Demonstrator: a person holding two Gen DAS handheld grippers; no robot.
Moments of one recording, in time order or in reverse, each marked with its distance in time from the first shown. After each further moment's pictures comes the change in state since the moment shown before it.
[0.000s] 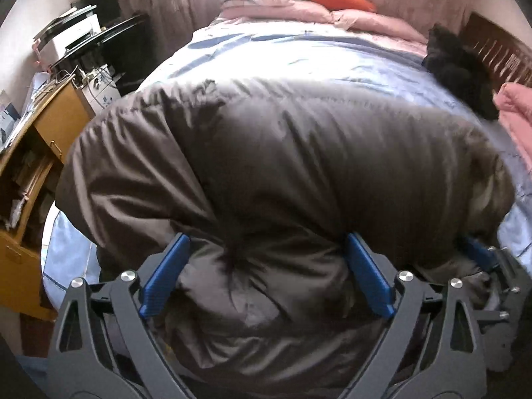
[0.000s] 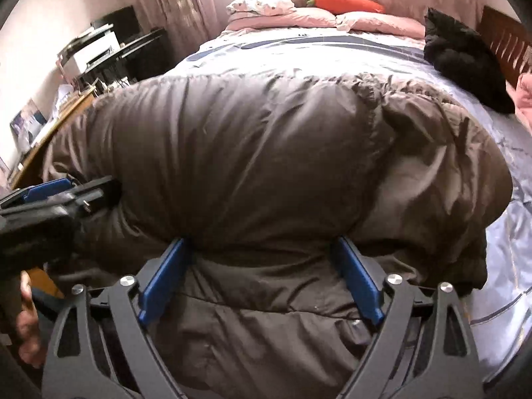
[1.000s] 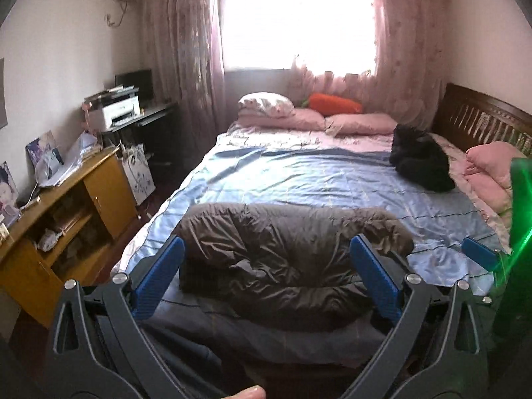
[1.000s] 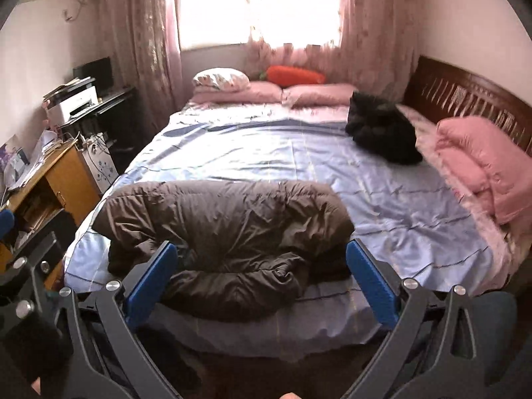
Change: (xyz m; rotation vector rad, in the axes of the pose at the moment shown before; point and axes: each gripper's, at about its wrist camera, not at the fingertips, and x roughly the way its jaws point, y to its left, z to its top) left arm -0.311 -0.011 -0.052 -0.027 -0.429 0.017; right arm -0.272 0.063 -0.008 0.041 -0.263 -0.246
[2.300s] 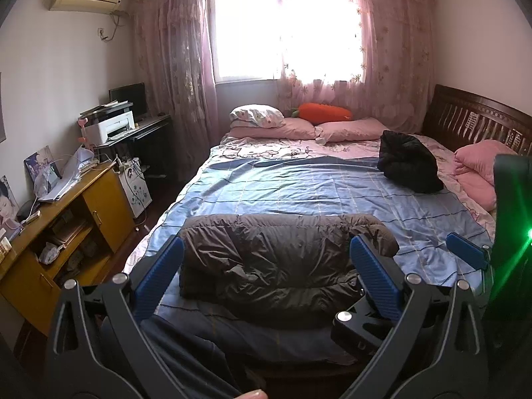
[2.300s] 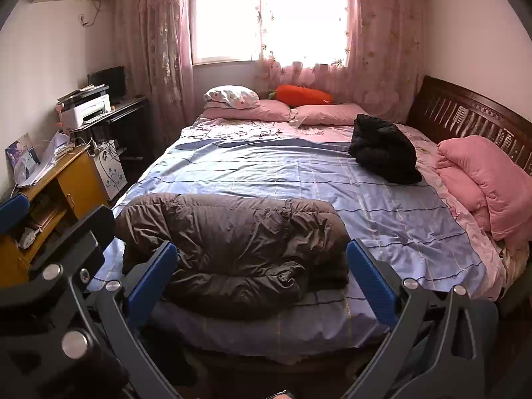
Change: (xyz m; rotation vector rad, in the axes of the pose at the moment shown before) left arm -0.034 -0.014 0.011 0.036 -0.029 -0.015; right arm -0.048 0.019 0.002 -0.020 -0.062 0.012
